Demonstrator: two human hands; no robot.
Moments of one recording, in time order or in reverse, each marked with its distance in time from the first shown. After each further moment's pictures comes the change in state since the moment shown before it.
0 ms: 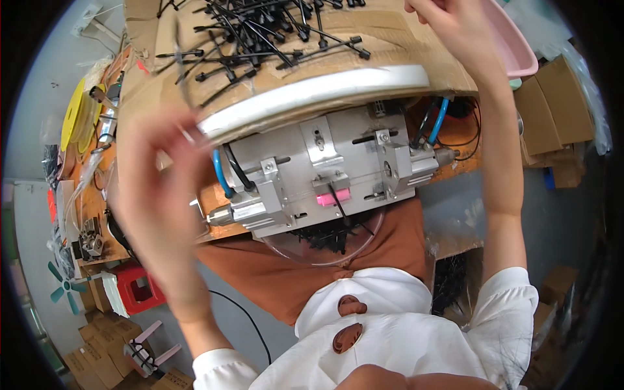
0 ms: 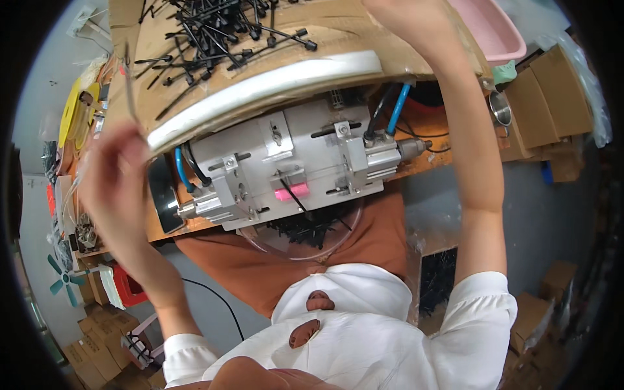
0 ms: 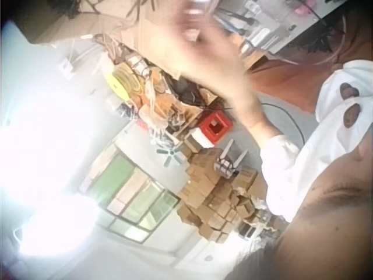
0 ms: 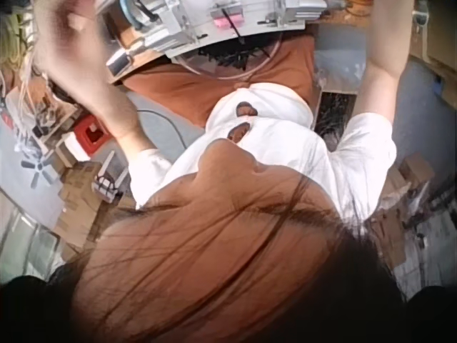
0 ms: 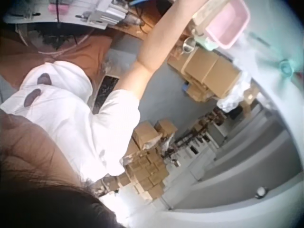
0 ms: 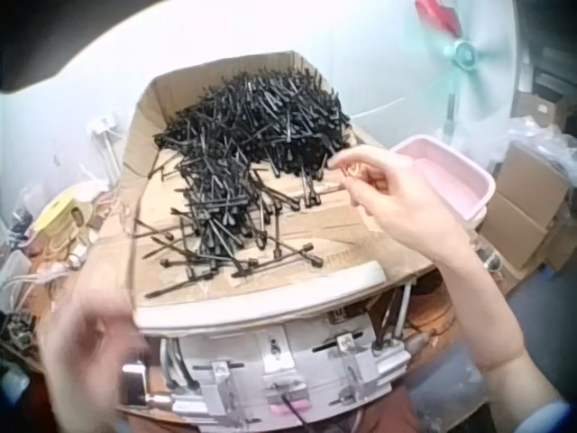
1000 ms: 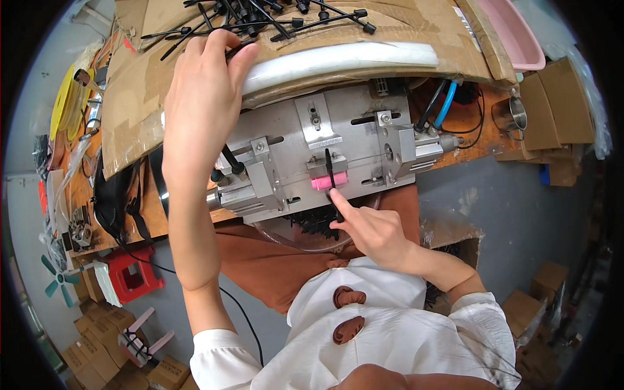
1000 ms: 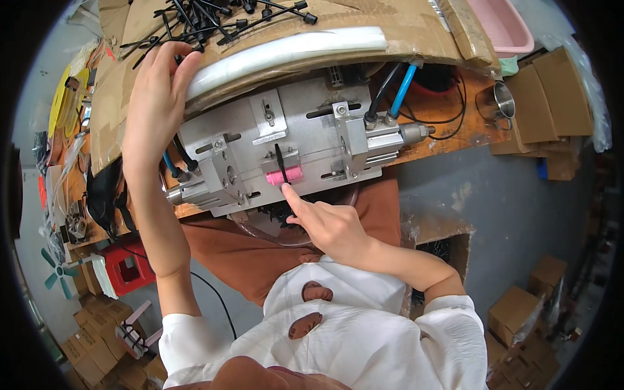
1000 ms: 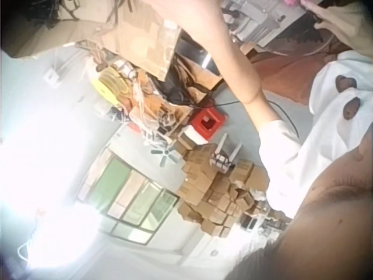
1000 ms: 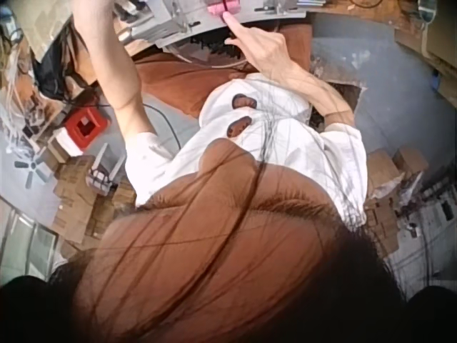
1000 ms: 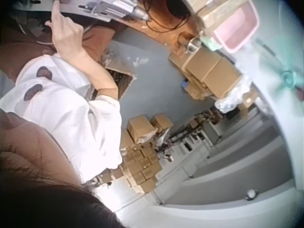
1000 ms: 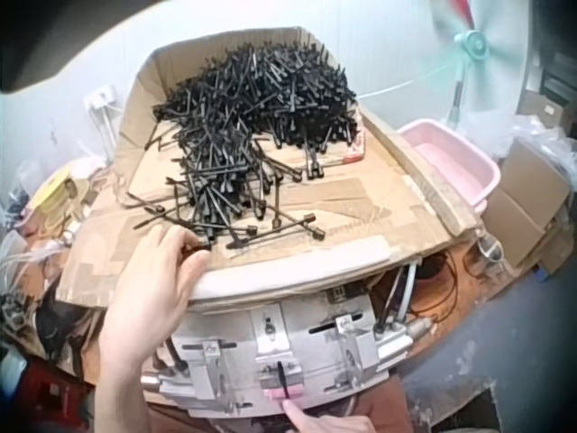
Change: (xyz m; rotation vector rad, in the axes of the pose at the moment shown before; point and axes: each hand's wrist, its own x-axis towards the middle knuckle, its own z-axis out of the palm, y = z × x) left_hand 0.036 -0.043 0.059 0.367 -0.100 0.075; right_hand -0.235 -0.041 0.102 -0.080 -0.247 -0.195
